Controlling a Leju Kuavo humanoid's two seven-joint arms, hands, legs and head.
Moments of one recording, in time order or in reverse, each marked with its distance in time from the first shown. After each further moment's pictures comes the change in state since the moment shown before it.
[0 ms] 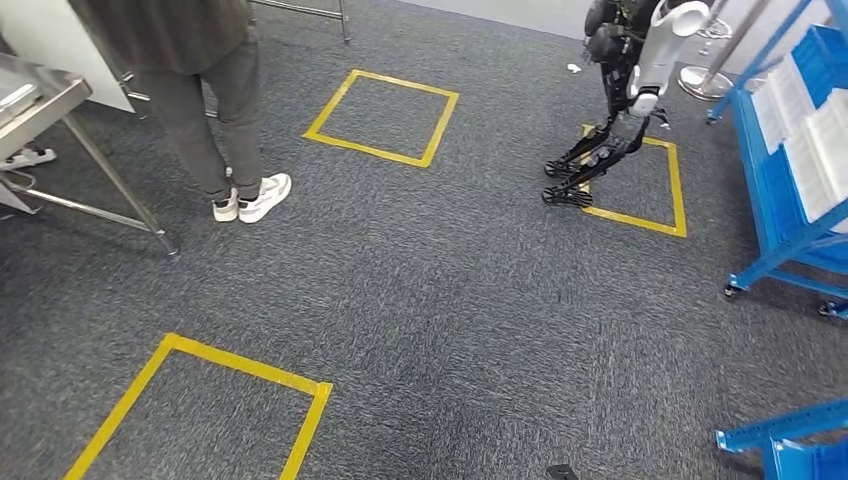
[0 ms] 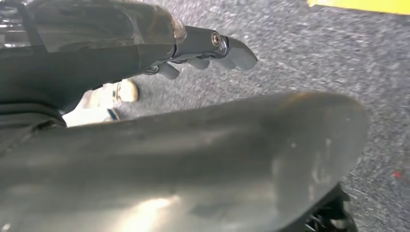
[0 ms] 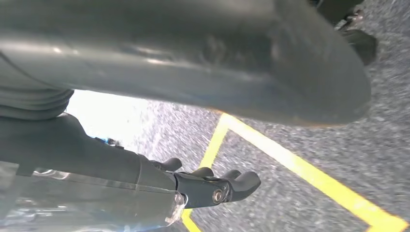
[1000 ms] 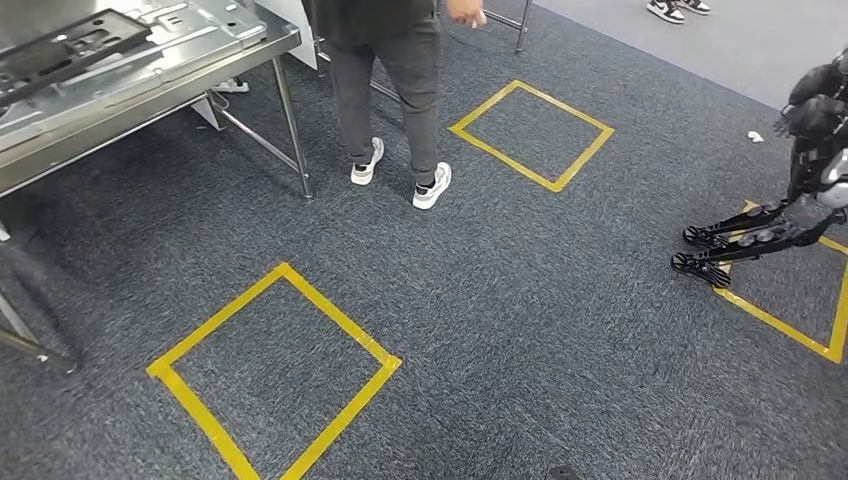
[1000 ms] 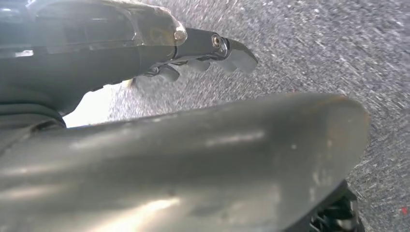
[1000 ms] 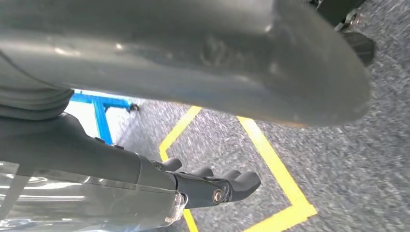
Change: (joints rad) left arm -0.005 -0.002 0.000 0.002 0.002 0.001 0.017; right arm -0.001 -0.008 0.001 0.000 0.009 0.017 0.005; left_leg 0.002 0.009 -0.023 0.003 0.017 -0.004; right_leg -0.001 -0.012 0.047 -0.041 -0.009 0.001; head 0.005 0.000
